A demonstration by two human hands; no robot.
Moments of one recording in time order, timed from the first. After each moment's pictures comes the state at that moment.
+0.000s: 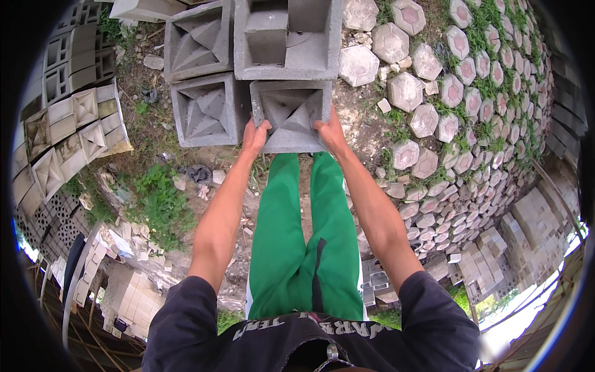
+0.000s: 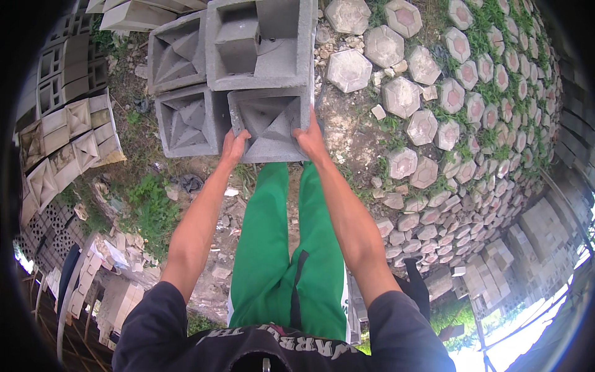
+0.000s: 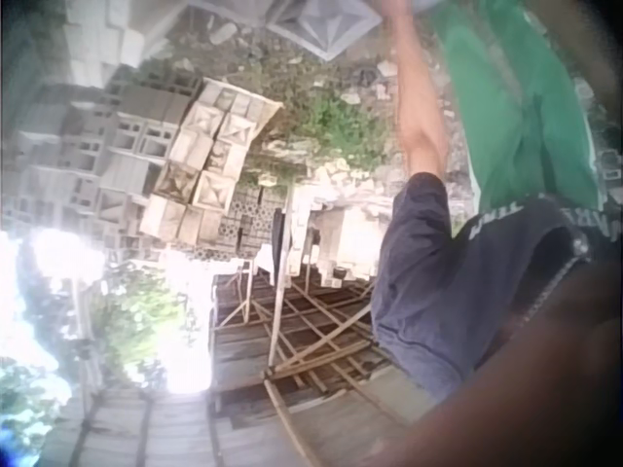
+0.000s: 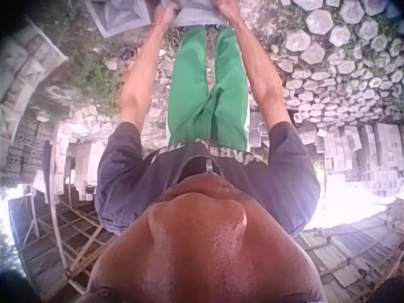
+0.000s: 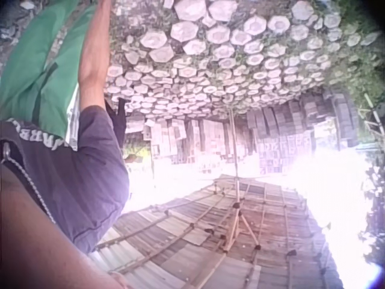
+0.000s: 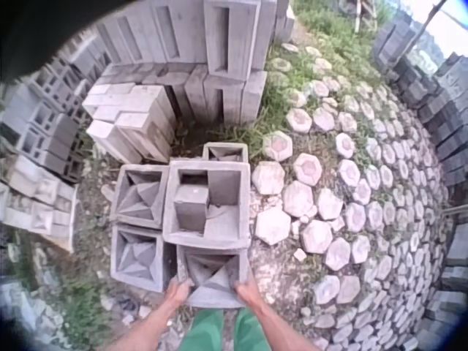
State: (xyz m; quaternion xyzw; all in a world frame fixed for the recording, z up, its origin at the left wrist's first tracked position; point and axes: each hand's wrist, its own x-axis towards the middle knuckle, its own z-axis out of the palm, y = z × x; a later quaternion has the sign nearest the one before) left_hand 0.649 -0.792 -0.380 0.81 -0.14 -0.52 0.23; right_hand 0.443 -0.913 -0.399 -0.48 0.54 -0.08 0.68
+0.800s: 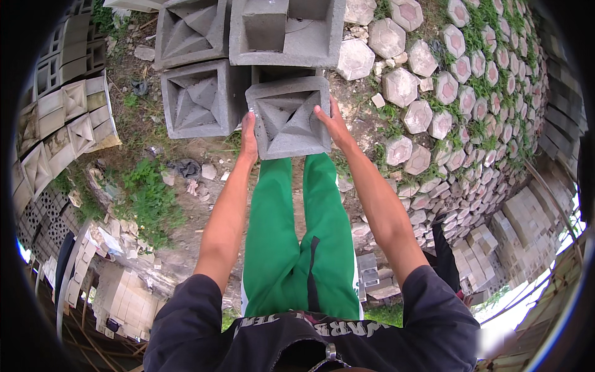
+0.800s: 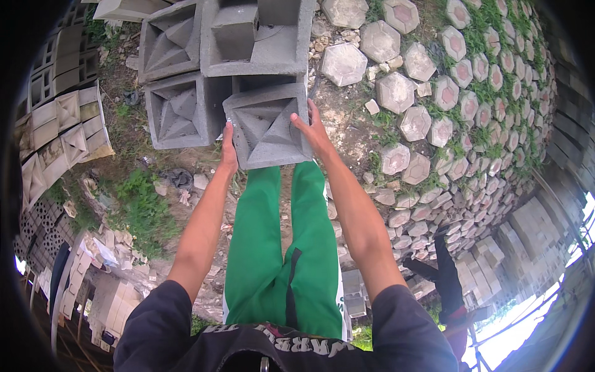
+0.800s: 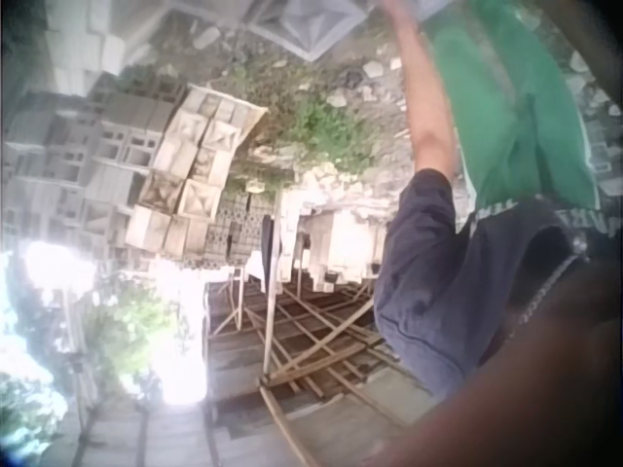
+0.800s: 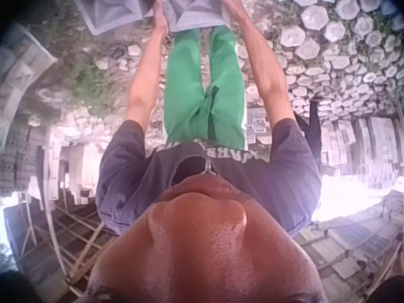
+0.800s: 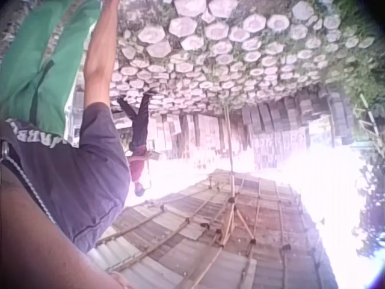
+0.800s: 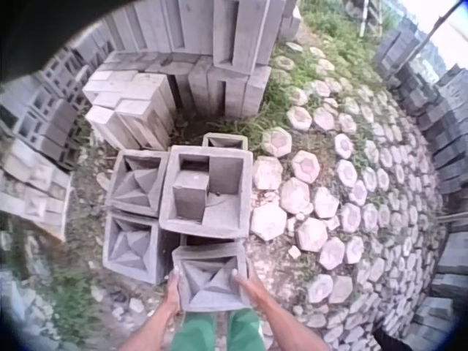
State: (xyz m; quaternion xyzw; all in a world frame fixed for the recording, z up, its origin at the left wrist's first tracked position) left_hand 0.612 -0.752 -0.403 0.65 0.07 -0.53 0.54; right_hand 0.421 -0.920 -0.395 -0.42 0.52 -0.04 0.74
